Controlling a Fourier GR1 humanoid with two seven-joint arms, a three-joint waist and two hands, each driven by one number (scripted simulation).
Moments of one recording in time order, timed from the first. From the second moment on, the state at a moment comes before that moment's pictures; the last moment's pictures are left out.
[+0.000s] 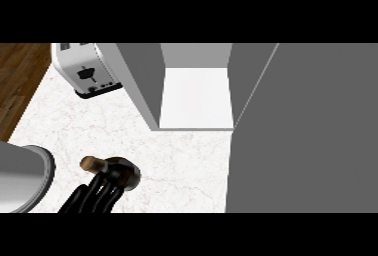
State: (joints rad) left arm 0.47 0.09 -0.48 -2.44 0.15 -0.09 0.22; right arm 0.08 -0.16 0.12 -2.42 -0.19 0.08 0.42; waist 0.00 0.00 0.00
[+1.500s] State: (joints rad) left arm 0.29 0.14 0.02 -2.30 0.45 -0.18 0.34; right arm 0.03 -0.16 0.11 -2.46 -0.16 0.05 0.50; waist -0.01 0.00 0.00
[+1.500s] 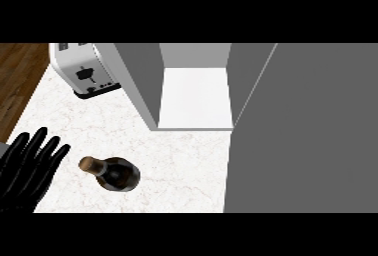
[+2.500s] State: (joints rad) left arm 0.23 0.11 0.13 -1.88 0.39 -0.38 0.08; right arm -0.05 -0.16 0.08 -2.48 -0.15 0.05 0.60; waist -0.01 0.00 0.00
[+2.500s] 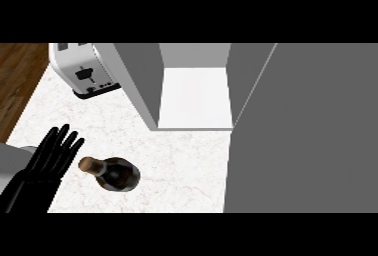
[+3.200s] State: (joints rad) left arm 0.16 0.12 0.16 -1.59 0.29 -0.48 -0.12; right arm -0.04 -0.13 0.08 -2.48 -0.13 0.08 0.59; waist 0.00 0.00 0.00
